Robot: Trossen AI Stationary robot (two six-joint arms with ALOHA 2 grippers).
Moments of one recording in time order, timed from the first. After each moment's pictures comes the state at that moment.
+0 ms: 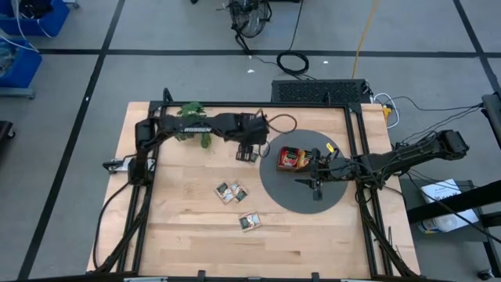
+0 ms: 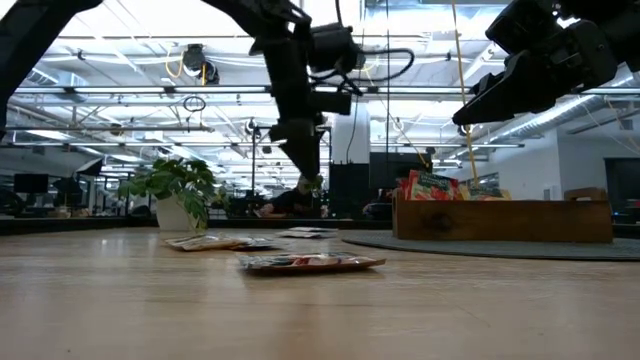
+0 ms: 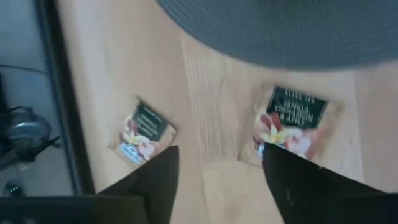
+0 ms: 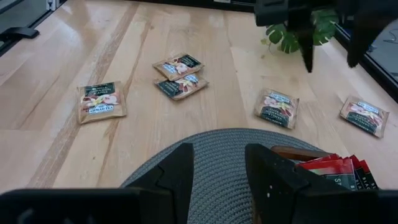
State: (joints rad) left arm 0.24 2.02 1.65 -0.83 -0.21 0.47; right arm 0.19 0.90 0.37 0.08 0.23 0.01
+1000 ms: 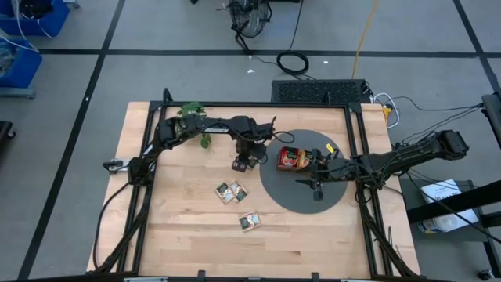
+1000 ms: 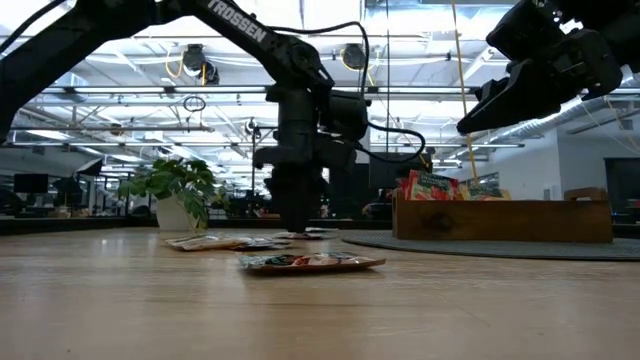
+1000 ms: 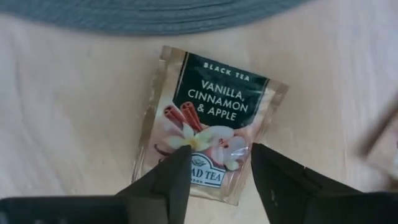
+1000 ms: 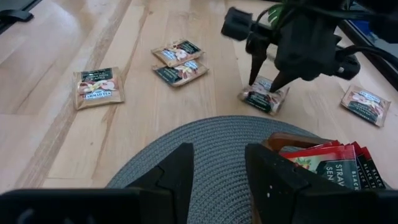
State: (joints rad) left arm 0.28 2.26 1.76 -1.05 0.16 0.56; right arm 0.19 0.90 0.37 0.03 0.23 0.01
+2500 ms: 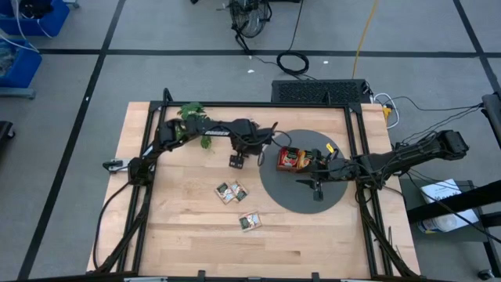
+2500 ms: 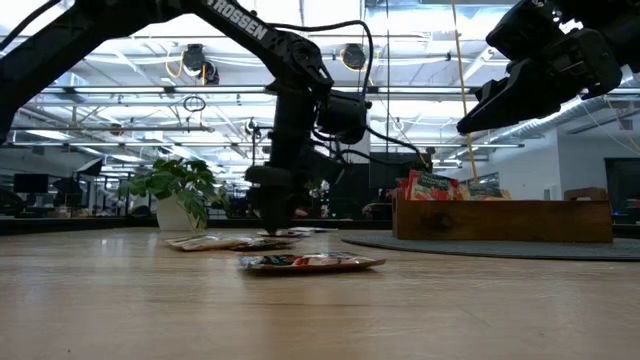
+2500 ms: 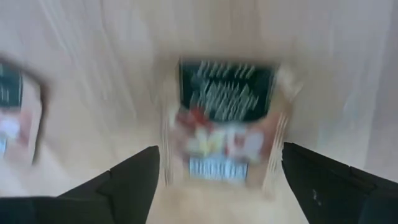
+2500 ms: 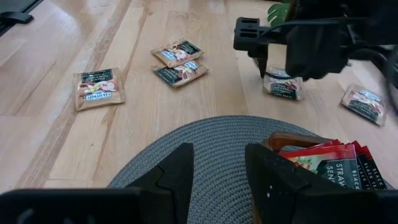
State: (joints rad) left arm 0.26 2.25 1.76 -1.14 -0.16 0.45; right arm 0.19 0.90 0.37 0.03 0.23 0.02
